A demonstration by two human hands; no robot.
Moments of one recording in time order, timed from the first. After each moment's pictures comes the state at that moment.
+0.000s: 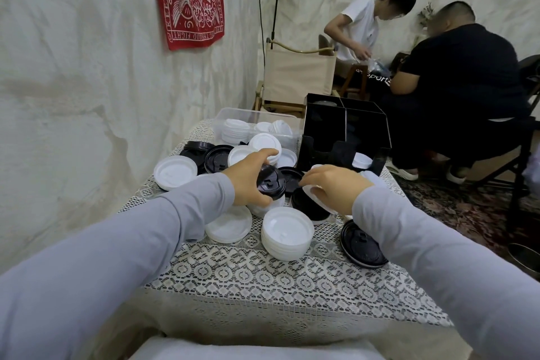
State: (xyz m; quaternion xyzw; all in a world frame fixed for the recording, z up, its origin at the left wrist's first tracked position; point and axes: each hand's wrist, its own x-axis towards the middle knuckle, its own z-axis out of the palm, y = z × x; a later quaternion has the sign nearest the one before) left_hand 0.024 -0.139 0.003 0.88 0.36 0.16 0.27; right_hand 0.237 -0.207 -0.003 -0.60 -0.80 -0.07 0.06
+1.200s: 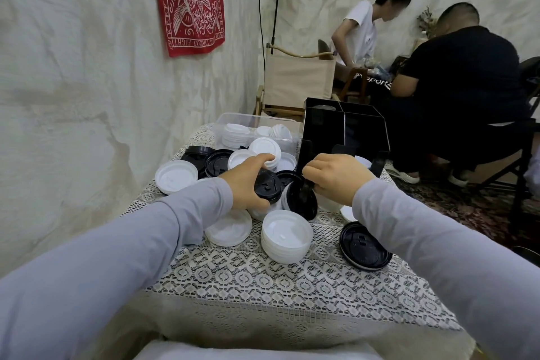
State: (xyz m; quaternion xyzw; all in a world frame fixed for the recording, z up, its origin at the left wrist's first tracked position) left_hand 0.022 -0.138 0.003 0.88 0.38 0.15 0.24; right_hand 0.248 -0.191 0.007 -0.41 -0.85 -0.31 0.10
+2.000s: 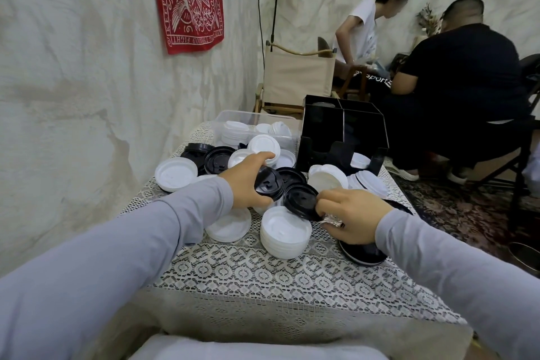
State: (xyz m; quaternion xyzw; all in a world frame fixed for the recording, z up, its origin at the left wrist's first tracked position) left_hand 0.023 -0.143 0.000 0.88 0.37 0.17 0.23; right_hand 0.268 -0.242 -0.034 -0.40 -0.89 -0.19 0.11
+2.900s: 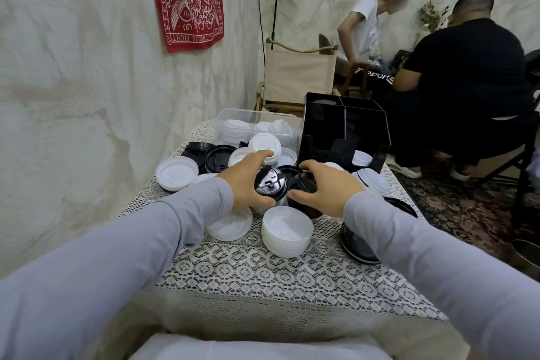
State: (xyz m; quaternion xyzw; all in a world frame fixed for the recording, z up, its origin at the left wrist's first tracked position) left_hand 0.021 -0.142 -0.001 0.88 0.39 0.15 0.22; right_hand 0.208 -0.223 0.002 -0.72 -0.68 0.01 0.14
